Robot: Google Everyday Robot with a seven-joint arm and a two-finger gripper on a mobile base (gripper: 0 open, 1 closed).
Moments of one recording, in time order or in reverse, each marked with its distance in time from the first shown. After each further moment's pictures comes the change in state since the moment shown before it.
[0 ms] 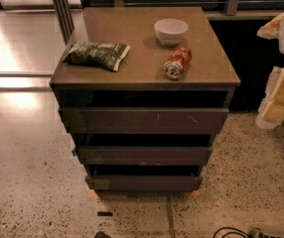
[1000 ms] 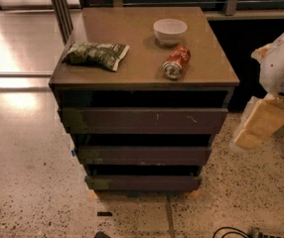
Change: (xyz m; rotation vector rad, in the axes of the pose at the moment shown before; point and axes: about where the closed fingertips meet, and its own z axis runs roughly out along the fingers) arm -0.008 0.035 0.029 0.073 -0.025 0.123
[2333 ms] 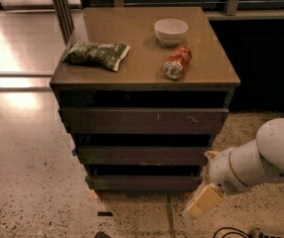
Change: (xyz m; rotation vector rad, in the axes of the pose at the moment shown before) arm 0.042 0.129 0.234 -0.356 -0.212 0.227
